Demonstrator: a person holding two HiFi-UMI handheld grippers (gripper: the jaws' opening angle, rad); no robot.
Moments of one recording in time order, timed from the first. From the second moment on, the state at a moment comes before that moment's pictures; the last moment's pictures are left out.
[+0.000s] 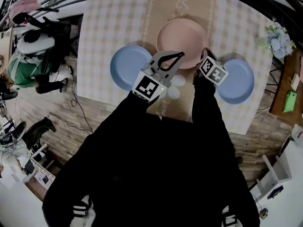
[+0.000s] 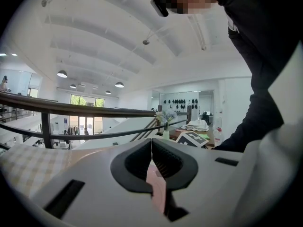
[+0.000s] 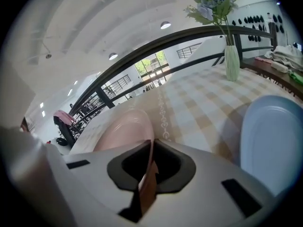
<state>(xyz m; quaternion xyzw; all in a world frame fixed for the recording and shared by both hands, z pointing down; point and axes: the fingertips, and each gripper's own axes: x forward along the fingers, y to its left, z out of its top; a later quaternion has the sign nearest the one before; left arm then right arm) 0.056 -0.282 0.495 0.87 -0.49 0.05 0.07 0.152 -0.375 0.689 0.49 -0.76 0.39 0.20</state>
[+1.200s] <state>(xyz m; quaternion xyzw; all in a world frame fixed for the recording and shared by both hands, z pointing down) 0.006 -0.199 0.441 0.88 -0.48 0.02 0.03 0.158 -0.315 0.617 0.52 -0.73 0.44 0.11</state>
